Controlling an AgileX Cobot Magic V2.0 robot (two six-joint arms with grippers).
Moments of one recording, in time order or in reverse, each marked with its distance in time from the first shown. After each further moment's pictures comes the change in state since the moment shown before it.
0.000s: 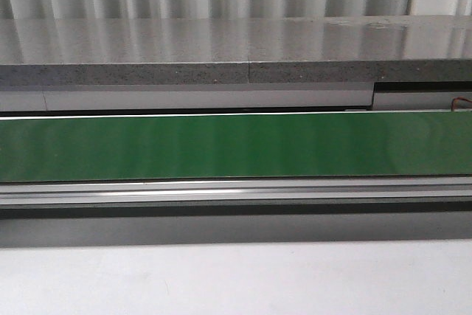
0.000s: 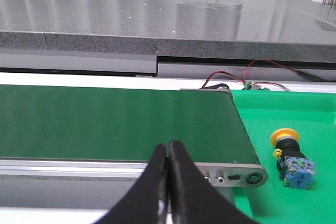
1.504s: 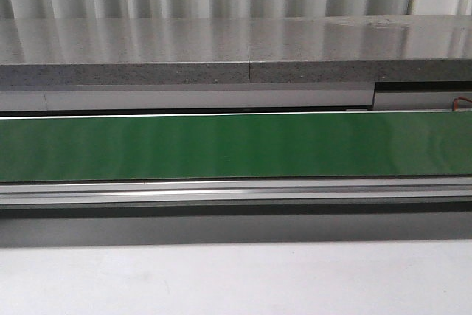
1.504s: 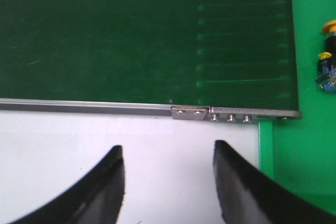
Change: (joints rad) left arm 0.000 0.000 0.000 0.000 0.000 0.000; right arm 0.000 0.970 -0.763 0.038 0.625 -0.006
